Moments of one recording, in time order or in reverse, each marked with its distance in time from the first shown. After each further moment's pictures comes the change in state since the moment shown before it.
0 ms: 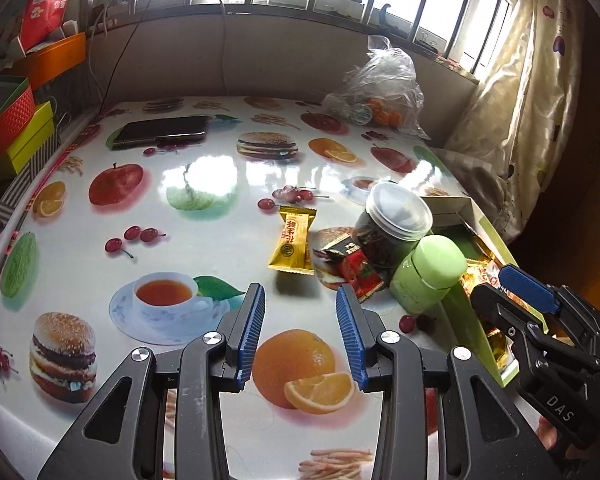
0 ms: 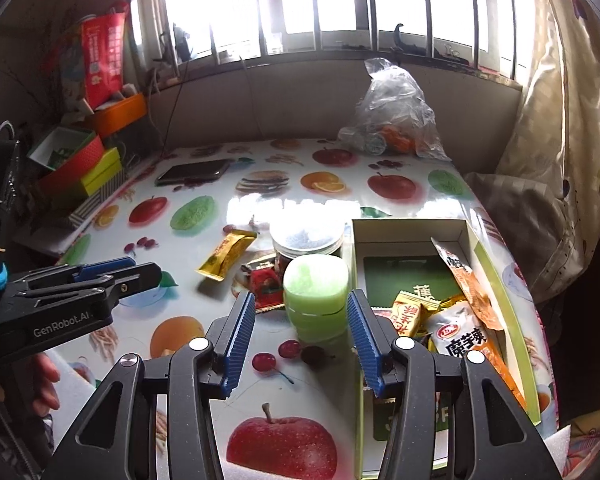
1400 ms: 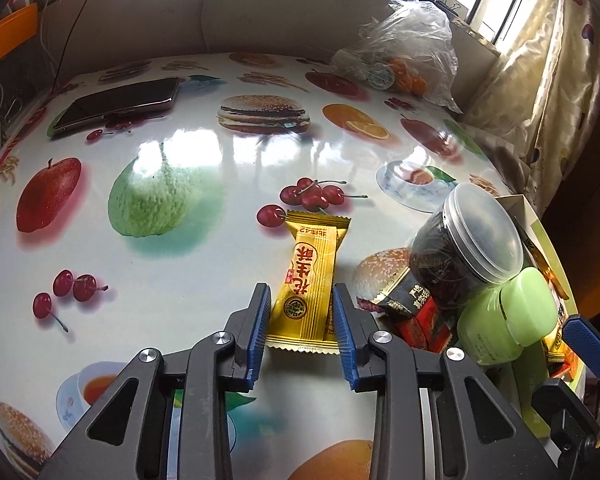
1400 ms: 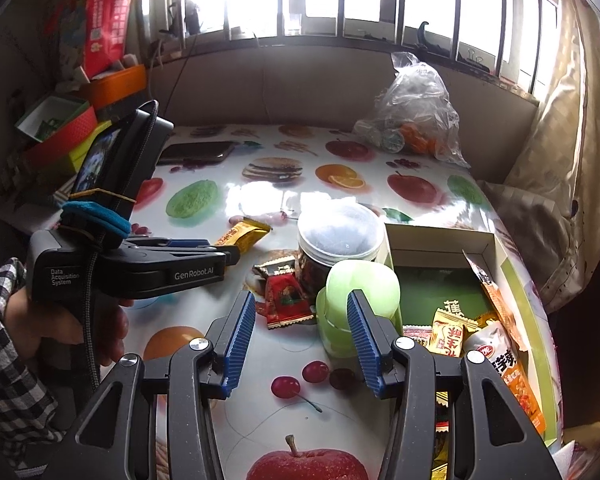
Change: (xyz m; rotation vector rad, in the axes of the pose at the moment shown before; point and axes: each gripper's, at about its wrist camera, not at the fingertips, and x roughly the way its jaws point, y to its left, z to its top) left arm 0.106 0.026 0.040 0.025 0.127 -0.048; right arm 0.038 0.033 0.011 -0.067 0.036 -0.064
